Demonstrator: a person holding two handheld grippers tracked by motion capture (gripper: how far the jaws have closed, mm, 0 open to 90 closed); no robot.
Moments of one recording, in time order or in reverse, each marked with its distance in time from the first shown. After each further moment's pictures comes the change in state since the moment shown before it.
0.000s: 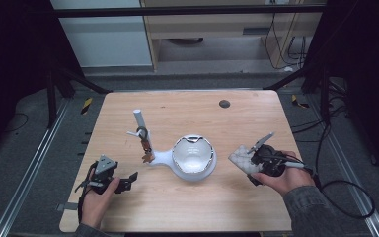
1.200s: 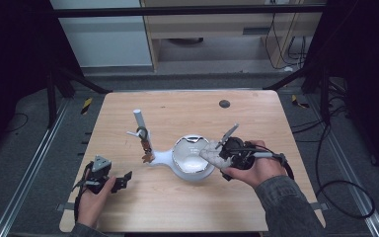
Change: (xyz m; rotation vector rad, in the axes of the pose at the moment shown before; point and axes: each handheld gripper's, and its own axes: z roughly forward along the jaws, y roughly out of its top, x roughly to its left) left arm 0.015 -0.008 0.002 0.052 0.073 -0.055; right arm 0.046 0.067 -0.016 -0.026 0.026 -0.136
